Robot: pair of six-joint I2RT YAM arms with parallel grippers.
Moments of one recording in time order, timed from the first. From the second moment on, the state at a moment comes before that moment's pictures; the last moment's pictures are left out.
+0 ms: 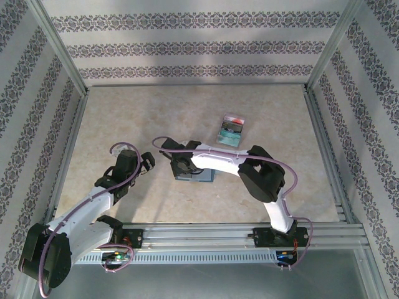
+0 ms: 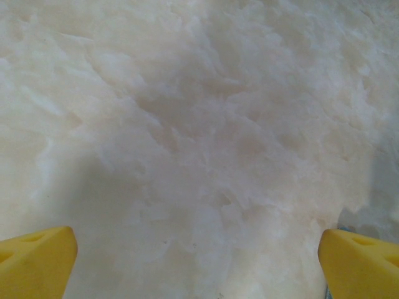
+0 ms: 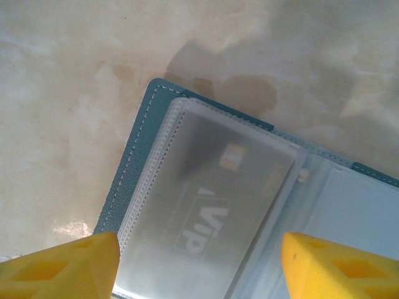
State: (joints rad) left arm -0.33 0.96 0.42 -0.21 -0.25 -0.75; right arm 0.98 2.06 1.52 -0.77 0.24 0.67
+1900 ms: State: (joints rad) left arm -0.37 0.95 0.42 -0.17 -0.16 -0.68; right arm 0.91 1.92 1.26 -0.74 0.31 0.66
